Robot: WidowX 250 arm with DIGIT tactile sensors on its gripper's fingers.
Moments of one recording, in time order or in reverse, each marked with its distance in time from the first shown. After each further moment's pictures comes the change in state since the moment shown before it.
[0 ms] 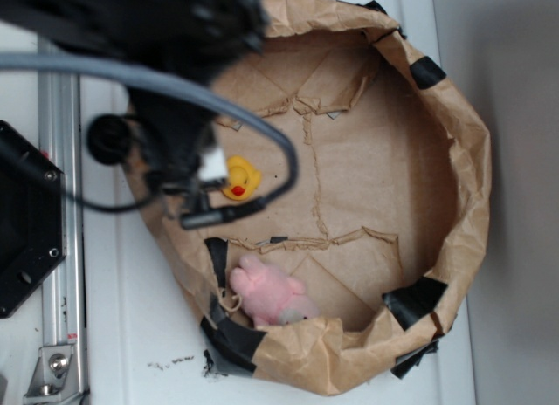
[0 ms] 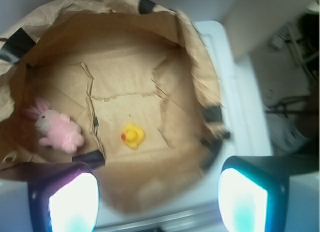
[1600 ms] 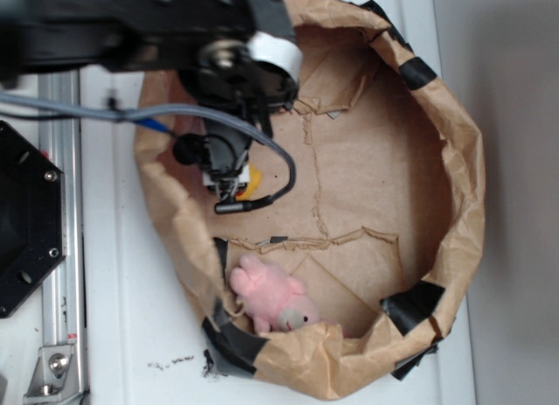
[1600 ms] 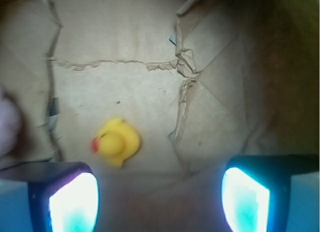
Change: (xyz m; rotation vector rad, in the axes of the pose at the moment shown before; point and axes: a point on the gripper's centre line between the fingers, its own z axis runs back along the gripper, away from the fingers) arm -0.002 0.014 -0.122 -0.033 0.115 -0.067
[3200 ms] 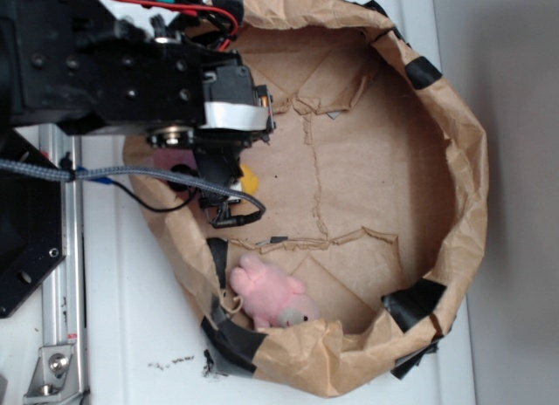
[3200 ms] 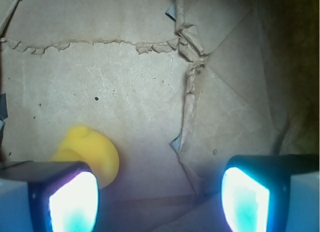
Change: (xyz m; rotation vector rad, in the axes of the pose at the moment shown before) arm -0.006 -0.008 -0.019 0.083 -0.152 0.029
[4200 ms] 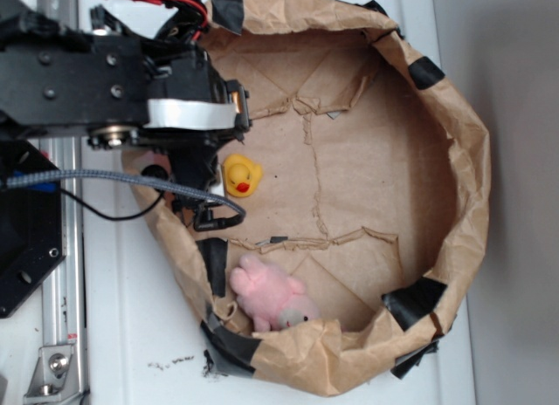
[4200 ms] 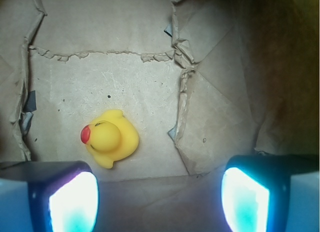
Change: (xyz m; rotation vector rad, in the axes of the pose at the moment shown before) arm -0.007 0.001 0.022 0.000 -0.065 0.002
